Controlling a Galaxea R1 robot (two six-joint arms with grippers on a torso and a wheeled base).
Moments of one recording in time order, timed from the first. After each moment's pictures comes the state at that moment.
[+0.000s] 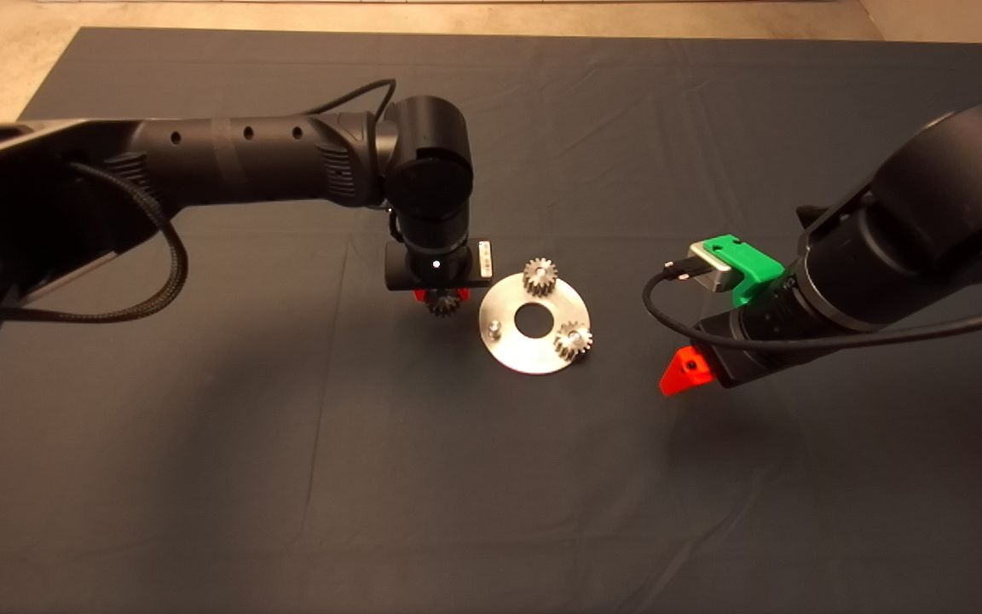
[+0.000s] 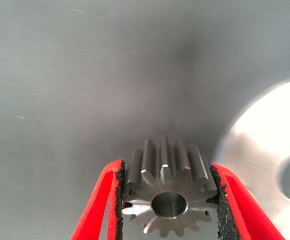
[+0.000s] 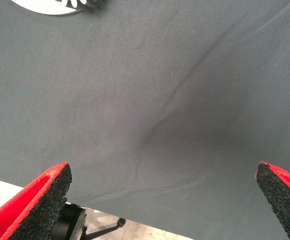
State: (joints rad) left arm -0.40 2.82 -1.32 0.42 1.52 -1.56; right arm 0.51 2.42 -0.68 -0.15 -1.53 1.46
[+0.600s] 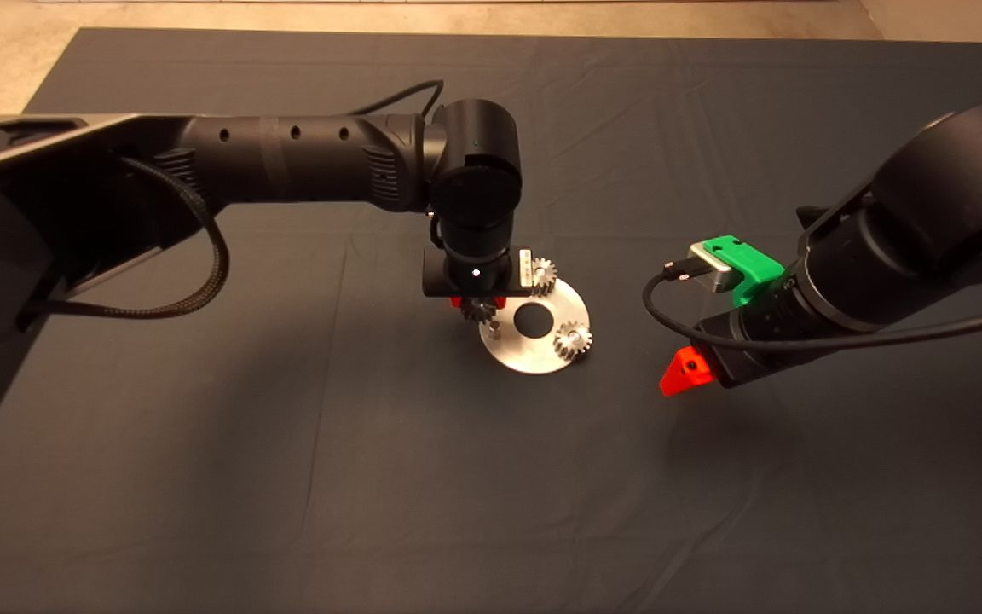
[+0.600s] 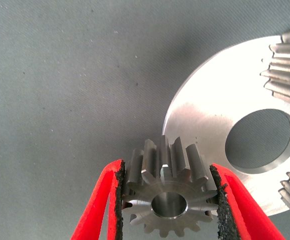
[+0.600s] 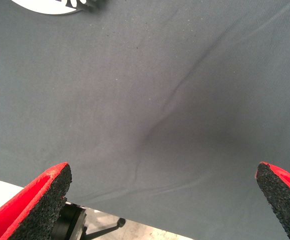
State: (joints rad) left arm -0.40 2.88 -1.31 0.42 1.52 -1.57; right arm 0.51 2.42 -0.68 -0.15 -1.53 1.46
